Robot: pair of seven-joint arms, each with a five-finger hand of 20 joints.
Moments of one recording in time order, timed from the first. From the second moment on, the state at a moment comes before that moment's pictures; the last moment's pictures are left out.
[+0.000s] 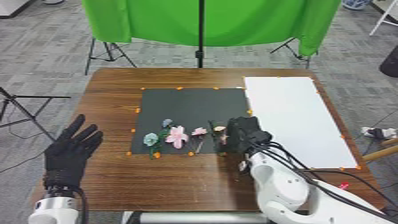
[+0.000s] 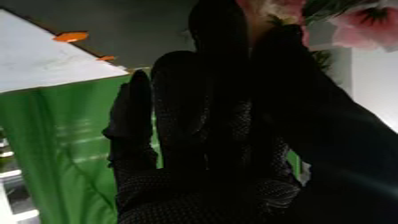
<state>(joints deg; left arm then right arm) 132.9 -63.5 -96.7 -123.3 36.3 14.2 19.4 -71.0 -41.8 28.2 -113.1 -130.5 10.6 43.7</state>
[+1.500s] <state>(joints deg) 130.3 -61.5 -92.5 -120.4 34.1 15.1 24.9 -87.0 -44.1 67.2 -116.4 -82.6 26.9 7.8</state>
